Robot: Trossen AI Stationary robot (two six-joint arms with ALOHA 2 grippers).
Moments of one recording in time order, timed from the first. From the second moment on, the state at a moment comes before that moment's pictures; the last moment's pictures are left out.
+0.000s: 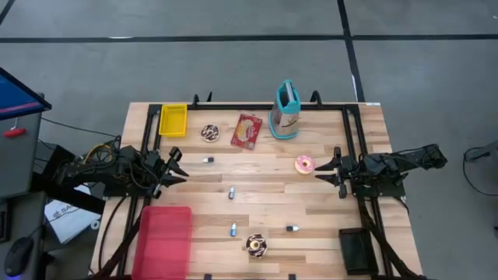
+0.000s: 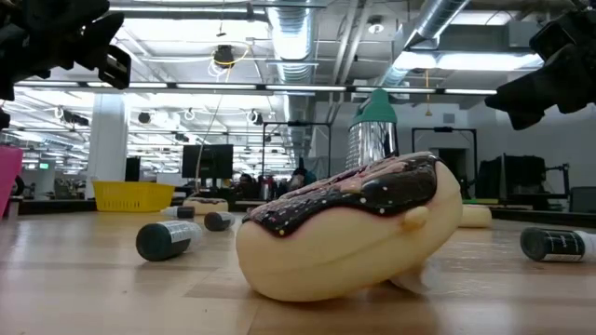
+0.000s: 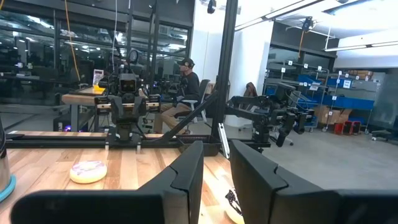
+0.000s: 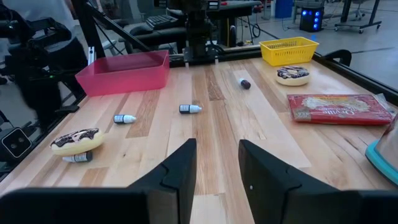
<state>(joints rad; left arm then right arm) 0.07 0.01 0.01 0.23 0.35 -0.18 0.27 0.01 0.10 -0.28 0.29 0.16</state>
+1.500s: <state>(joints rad) 0.07 0.47 0.01 0.58 -0.28 -1.31 0.27 0.01 0.10 -0.28 0.29 0.16</state>
